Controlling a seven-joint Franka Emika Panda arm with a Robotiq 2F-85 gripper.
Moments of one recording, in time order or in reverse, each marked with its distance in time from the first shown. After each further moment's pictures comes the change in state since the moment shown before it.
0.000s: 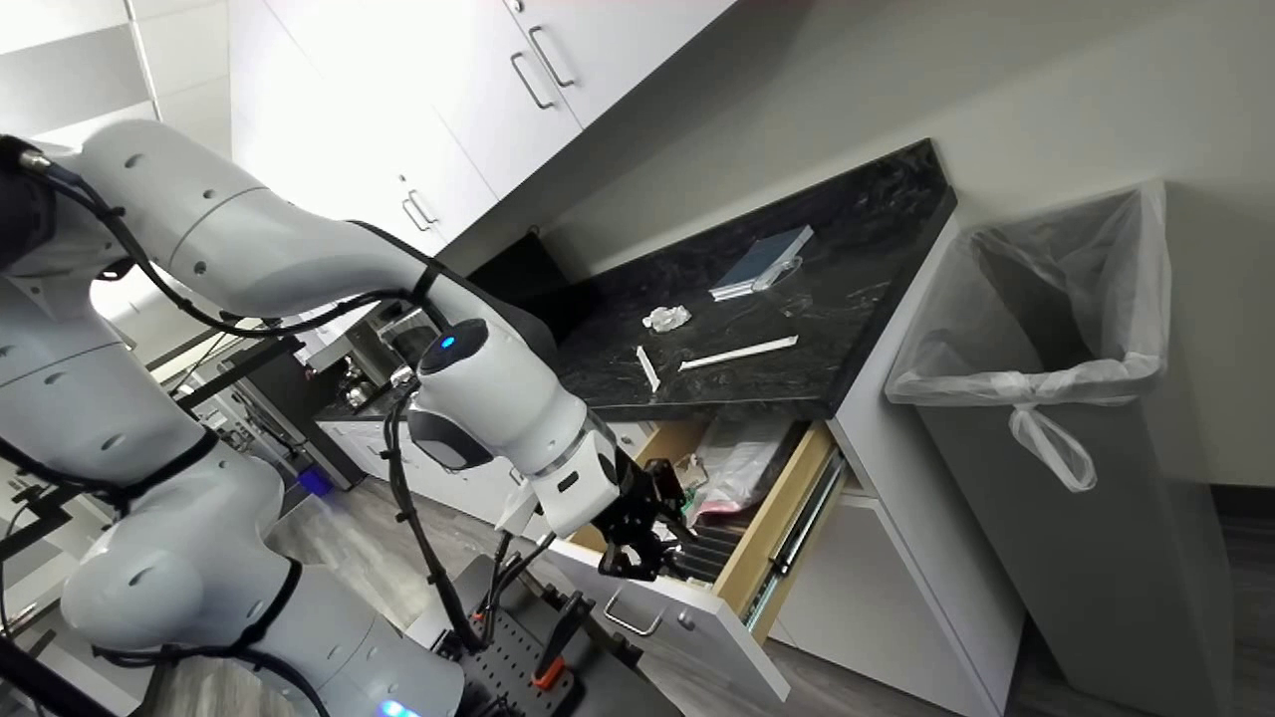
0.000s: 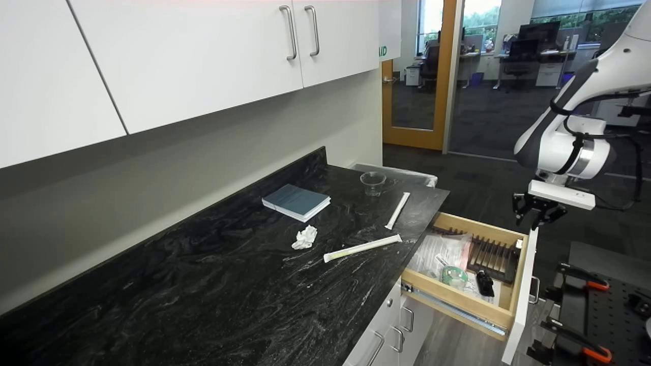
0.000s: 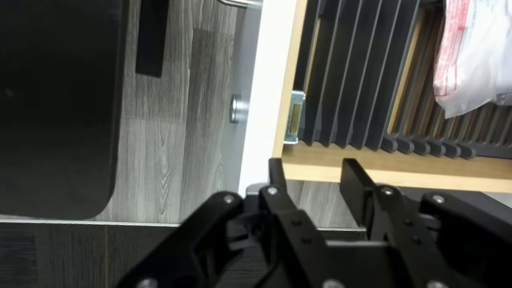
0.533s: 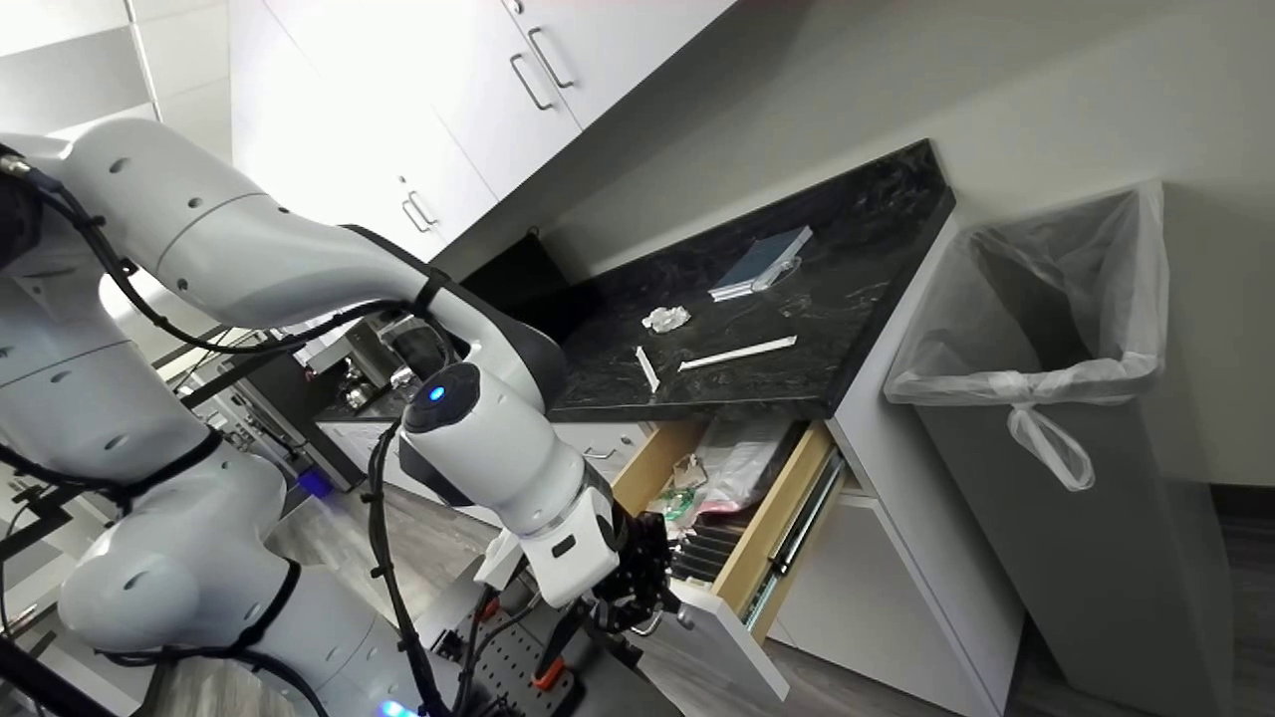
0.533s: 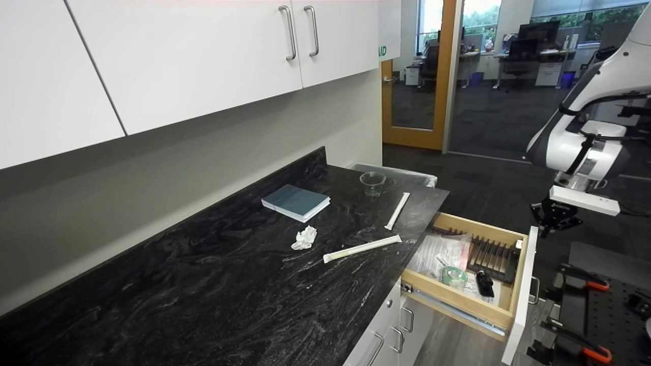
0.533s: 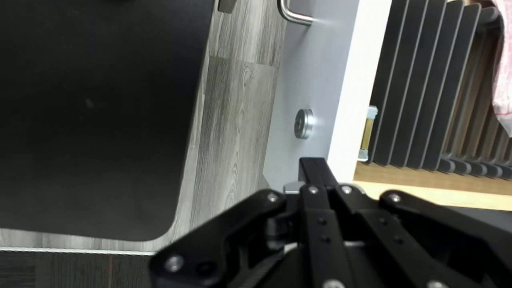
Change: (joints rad) arm -0.032 0.038 -0.092 -0.002 0.092 -0.108 -0.226
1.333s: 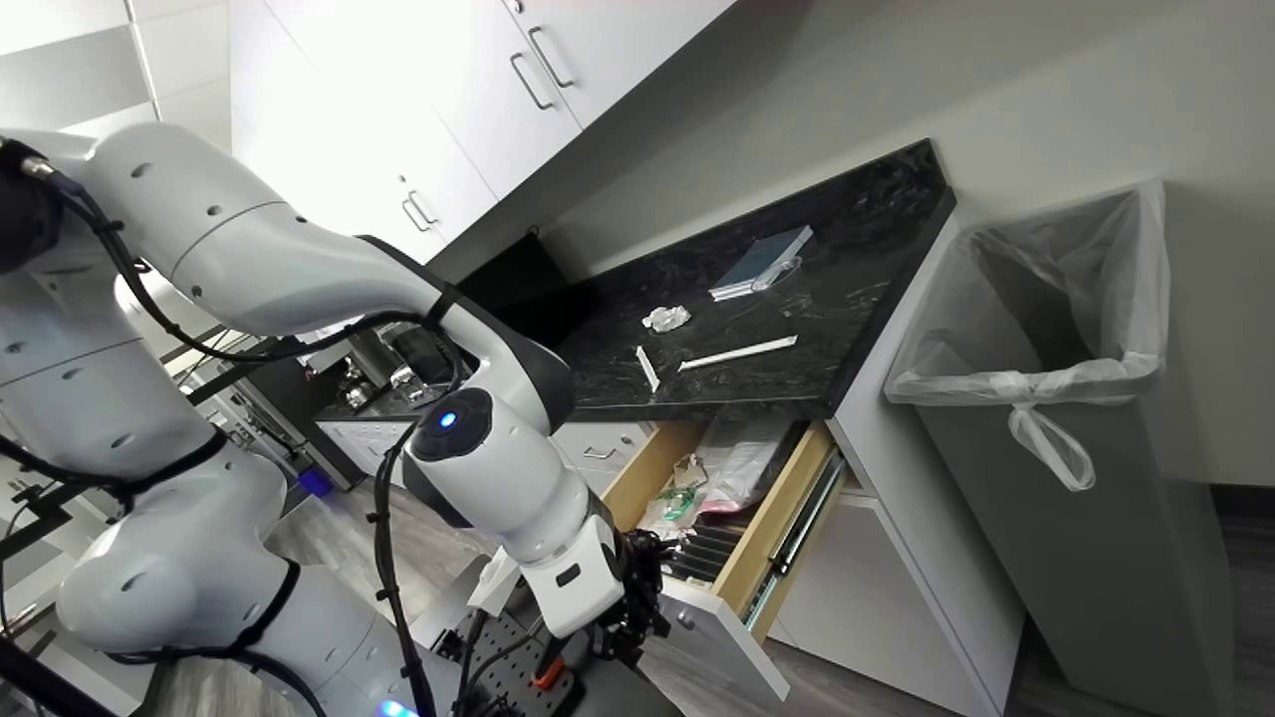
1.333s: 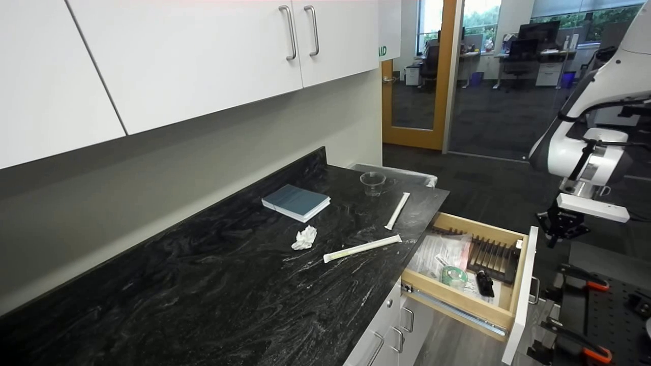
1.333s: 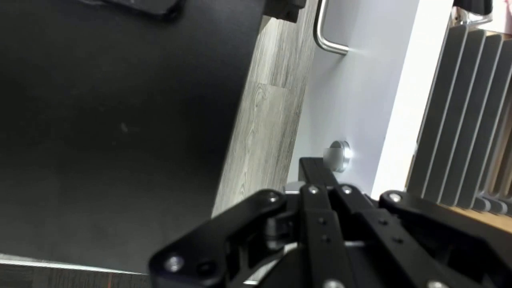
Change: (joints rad) arm -0.013 0.053 -0.012 -0.001 0.011 -0.041 -0.086
